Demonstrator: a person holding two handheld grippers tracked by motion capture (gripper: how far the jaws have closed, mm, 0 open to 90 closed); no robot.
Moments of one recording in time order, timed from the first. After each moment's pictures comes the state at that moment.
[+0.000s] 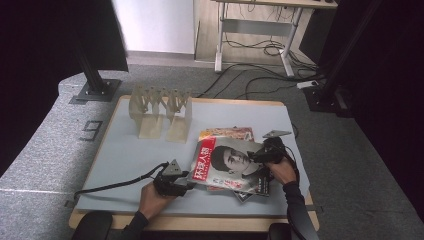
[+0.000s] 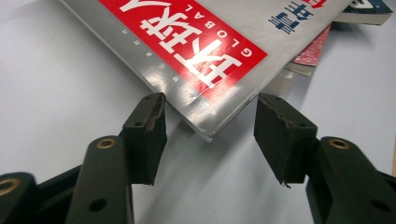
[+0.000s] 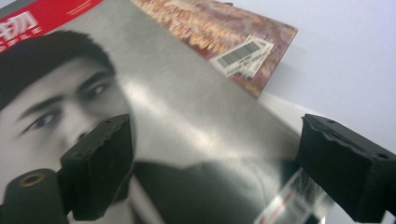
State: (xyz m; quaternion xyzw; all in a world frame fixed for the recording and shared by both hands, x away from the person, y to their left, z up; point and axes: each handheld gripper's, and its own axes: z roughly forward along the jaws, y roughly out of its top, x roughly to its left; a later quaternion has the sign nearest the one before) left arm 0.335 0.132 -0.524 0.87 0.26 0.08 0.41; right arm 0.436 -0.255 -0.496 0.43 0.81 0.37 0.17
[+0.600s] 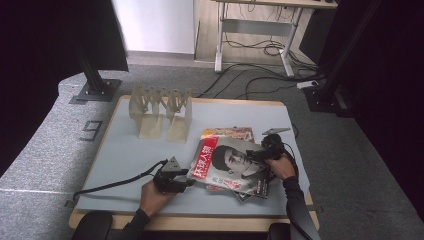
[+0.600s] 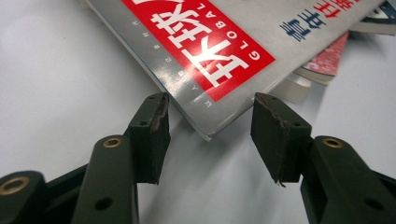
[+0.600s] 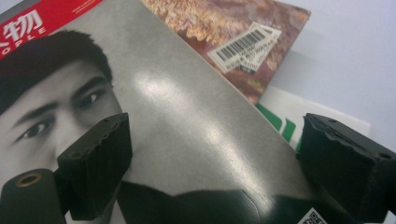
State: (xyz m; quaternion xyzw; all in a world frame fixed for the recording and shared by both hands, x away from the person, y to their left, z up) left arm 0.347 0.134 -0.524 0.86 0.28 0.08 0.42; right arm 0.450 -0.261 -0.504 0.44 0.81 0.37 0.12
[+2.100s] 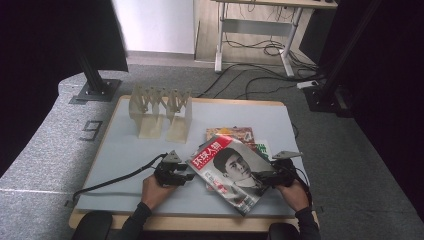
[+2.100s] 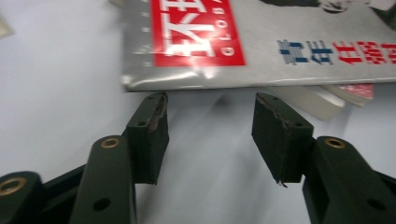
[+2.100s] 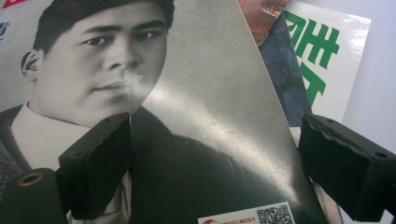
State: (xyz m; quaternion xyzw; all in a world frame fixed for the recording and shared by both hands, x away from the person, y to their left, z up) left arm 0.366 0.132 -0.526 0.86 0.31 0.05 0.41; right arm 0.358 -0.276 -0.503 0.44 0.81 0.37 0.14
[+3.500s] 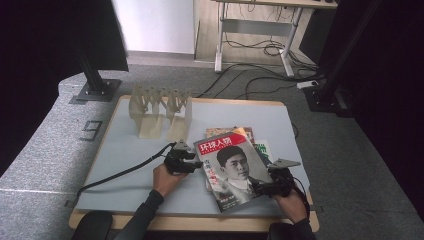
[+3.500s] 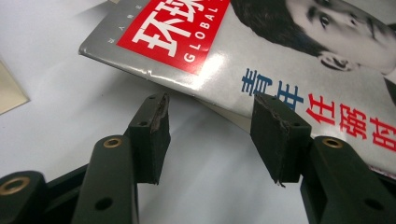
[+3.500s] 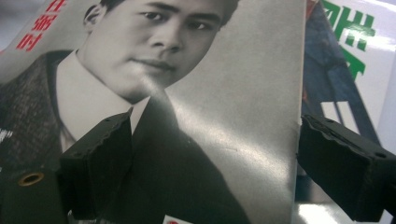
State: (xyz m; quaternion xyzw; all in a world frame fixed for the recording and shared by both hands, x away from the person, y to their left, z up) left arm 0.404 0.108 -0.513 0.84 0.33 0.07 0.42; right arm 0.326 -0.260 -0.502 0.43 0.81 0.36 0.15
